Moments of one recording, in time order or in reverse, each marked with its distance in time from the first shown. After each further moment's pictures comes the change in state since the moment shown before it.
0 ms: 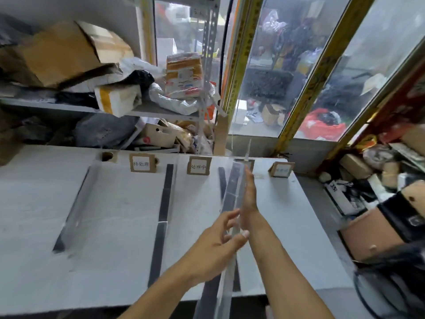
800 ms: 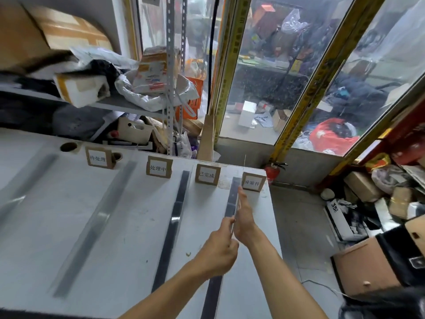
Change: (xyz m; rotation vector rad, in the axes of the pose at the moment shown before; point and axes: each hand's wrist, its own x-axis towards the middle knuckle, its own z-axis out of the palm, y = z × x) left_hand 0.206 0.018 0.189 0.227 0.182 -0.175; right_hand 0.118 -0.059 -0.218 -0.152 -0.185 0.069
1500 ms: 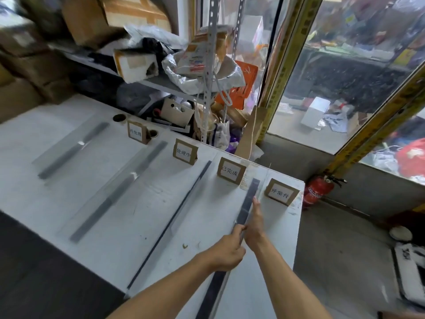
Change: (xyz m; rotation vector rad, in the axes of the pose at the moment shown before) left_hand 0.104 -0.027 0.063 -0.056 0.013 -0.273; right_hand 0.099 0.055 -0.060 -0.043 -0.057 0.177
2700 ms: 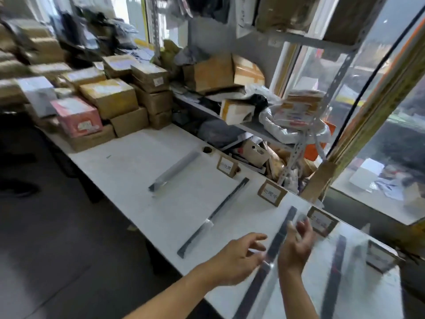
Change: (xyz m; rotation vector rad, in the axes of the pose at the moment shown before) left_hand -0.215 -0.127 -0.215 -0.206 0.244 0.266; right_hand -0.154 0.014 0.253 -0.270 0.288 -0.581
